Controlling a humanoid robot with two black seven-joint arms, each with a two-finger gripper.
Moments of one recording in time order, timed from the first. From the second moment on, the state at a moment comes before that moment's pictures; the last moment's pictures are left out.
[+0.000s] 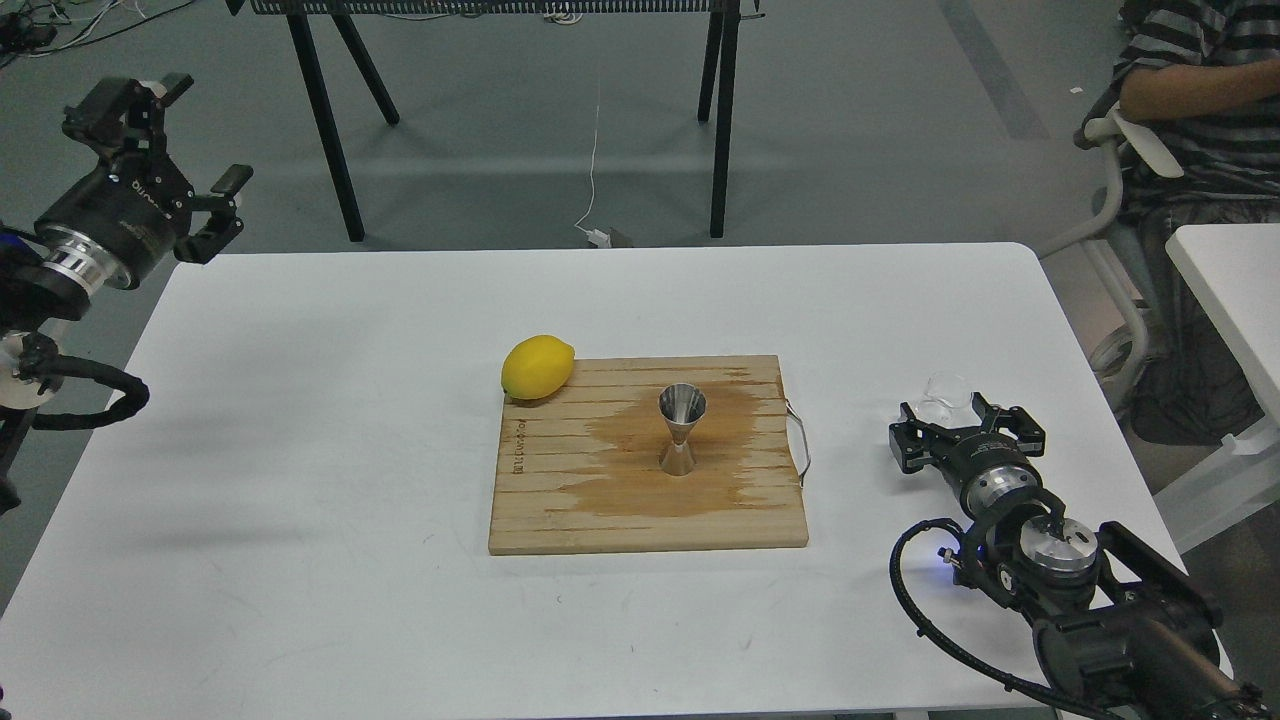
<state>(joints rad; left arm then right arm) -0.71 0.59 -0.91 -0.66 0.44 -0.49 -0.31 0.35 -0.15 1.03 0.71 0.56 0.11 0.13</state>
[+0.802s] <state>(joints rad) -0.71 0.61 -0.91 -0.66 0.44 -0.49 -0.31 0.35 -0.14 1.00 0.83 0.54 0.13 0.15</state>
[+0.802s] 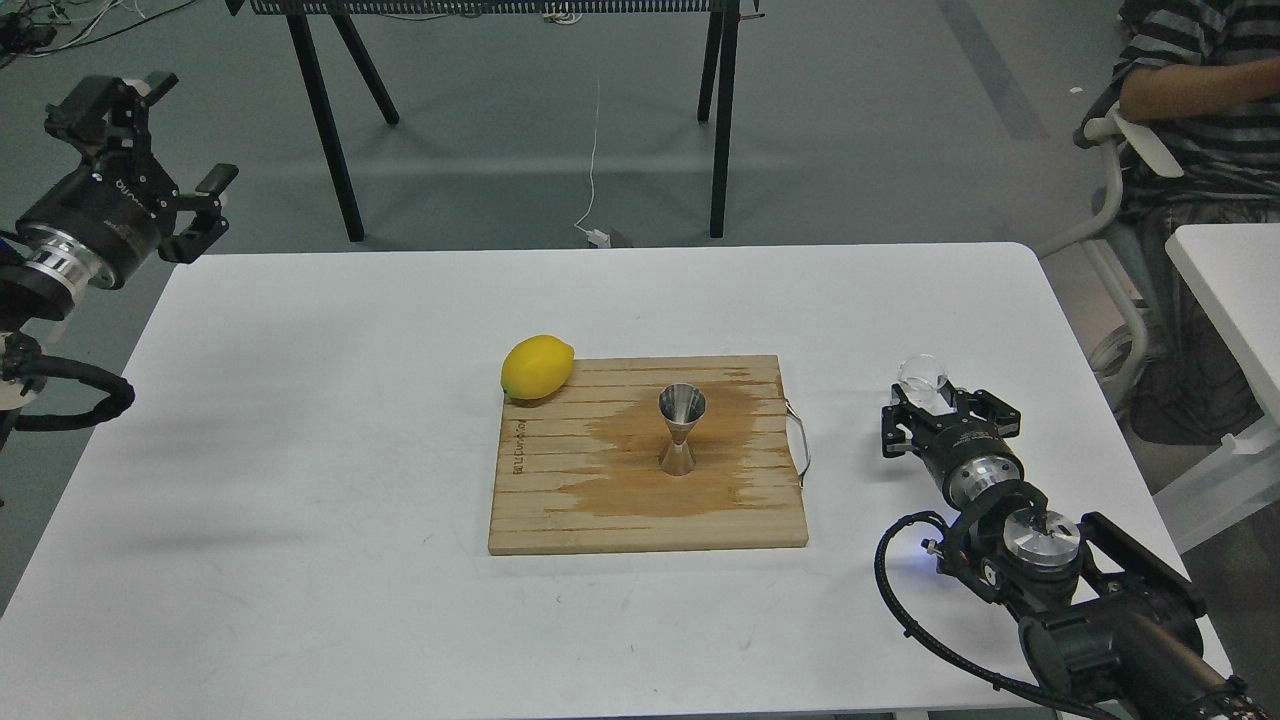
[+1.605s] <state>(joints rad) -0.71 0.60 -0.92 -0.66 0.44 -0.49 -0.31 0.38 -0.20 1.00 1.47 0.33 -0.29 0.15</state>
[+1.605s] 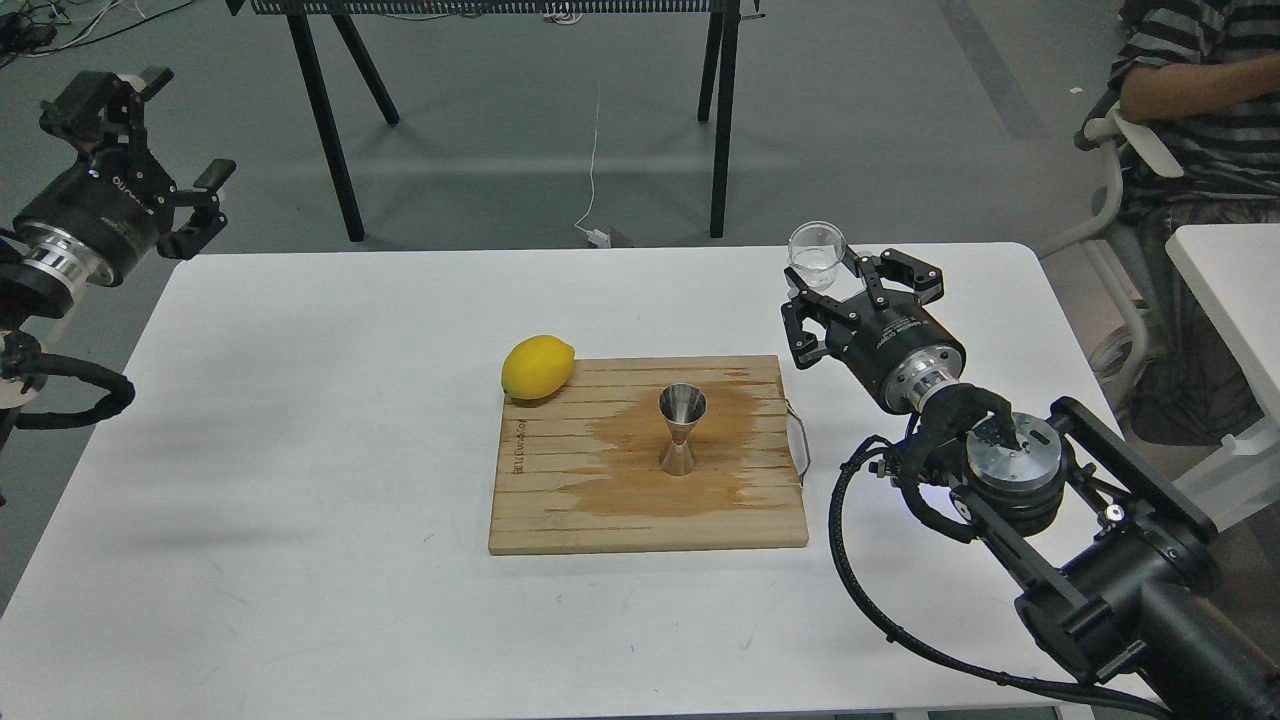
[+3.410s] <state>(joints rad) -0.71 0.62 -0.92 -0.66 0.44 -0.49 -0.30 0.49 -0.33 0.64 1.55 -0.07 -0.36 0.04</state>
